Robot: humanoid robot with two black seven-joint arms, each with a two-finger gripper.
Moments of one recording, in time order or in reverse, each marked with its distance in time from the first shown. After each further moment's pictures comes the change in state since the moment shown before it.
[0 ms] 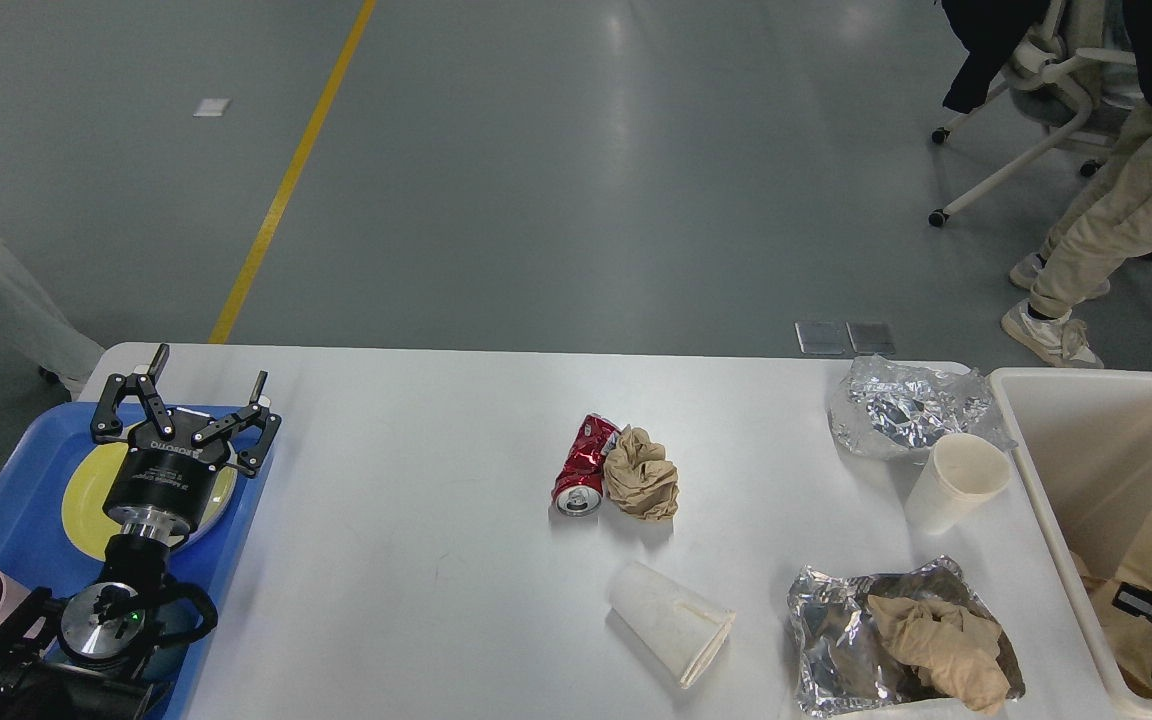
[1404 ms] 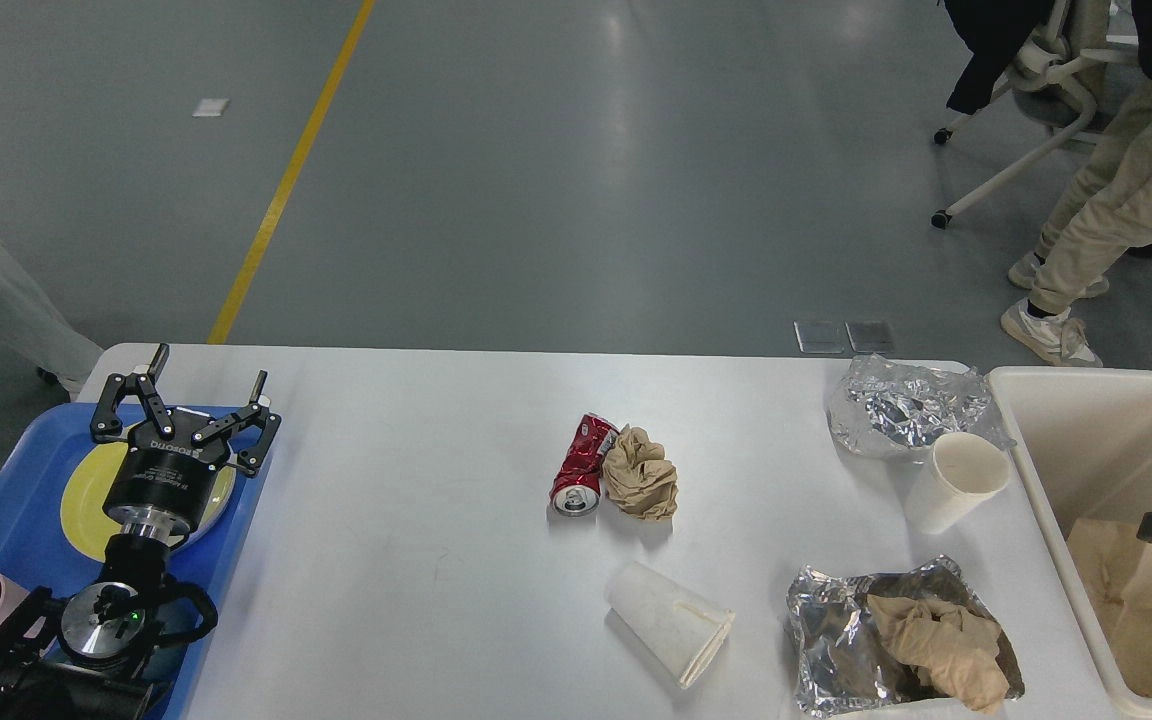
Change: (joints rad) left arm 0.000 0.000 0.000 0.000 0.000 0.000 0.000; right arm 1.020 -0.281 -0.493 1.069 -0.145 0.201 -0.168
